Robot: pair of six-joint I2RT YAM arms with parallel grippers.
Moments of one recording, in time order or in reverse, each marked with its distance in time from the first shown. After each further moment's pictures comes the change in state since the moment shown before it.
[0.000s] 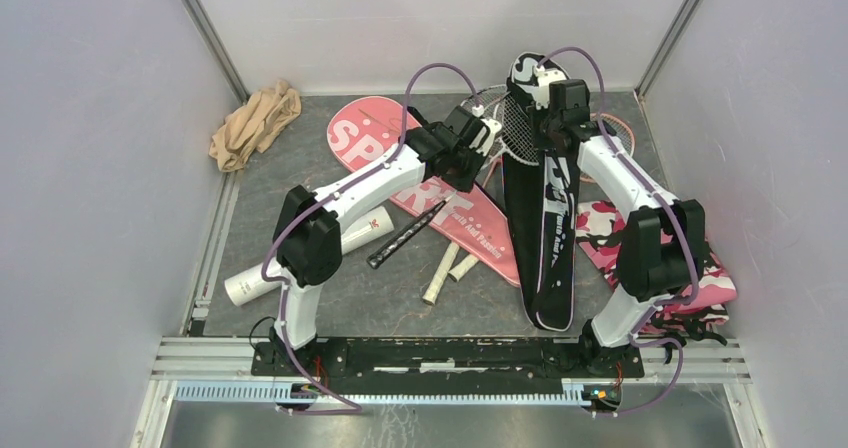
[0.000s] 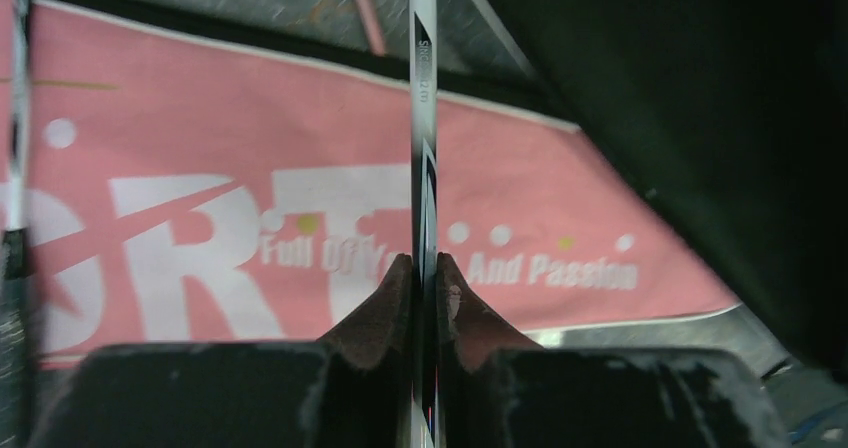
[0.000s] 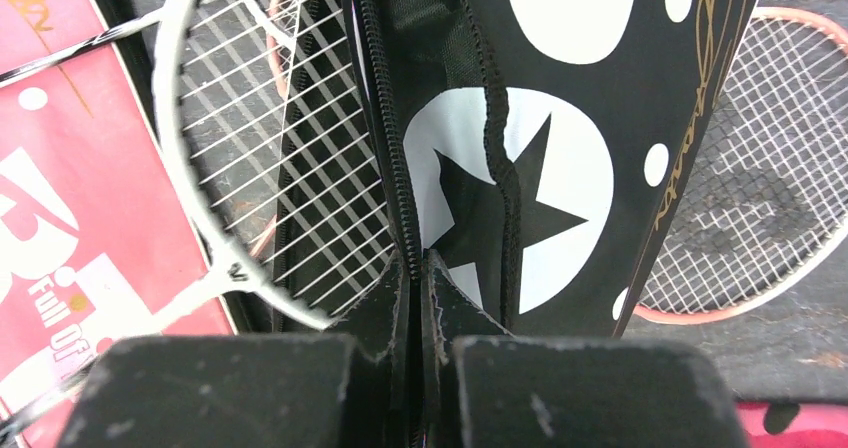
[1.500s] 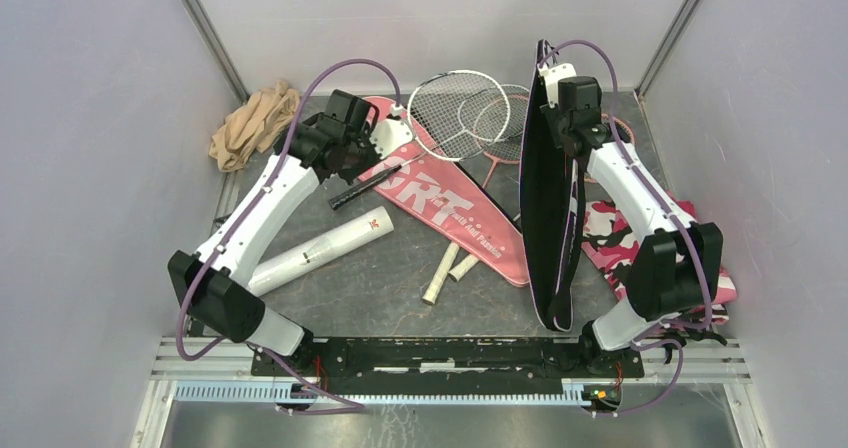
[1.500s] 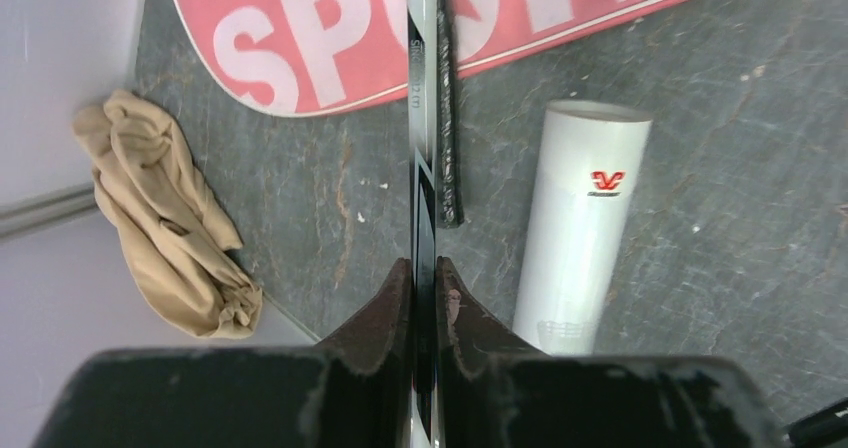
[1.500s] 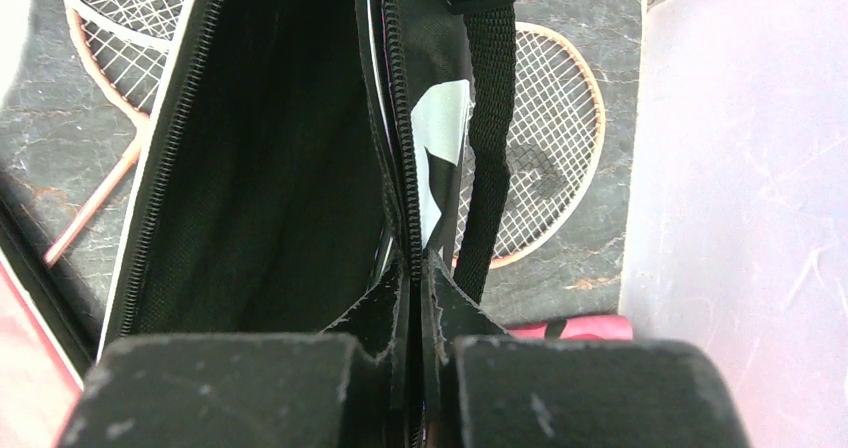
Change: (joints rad) left arm 0.324 -0.506 -0.274 -0.240 -0.103 0.735; right arm 0.002 -0.123 -0.022 -0.045 0.280 -0.235
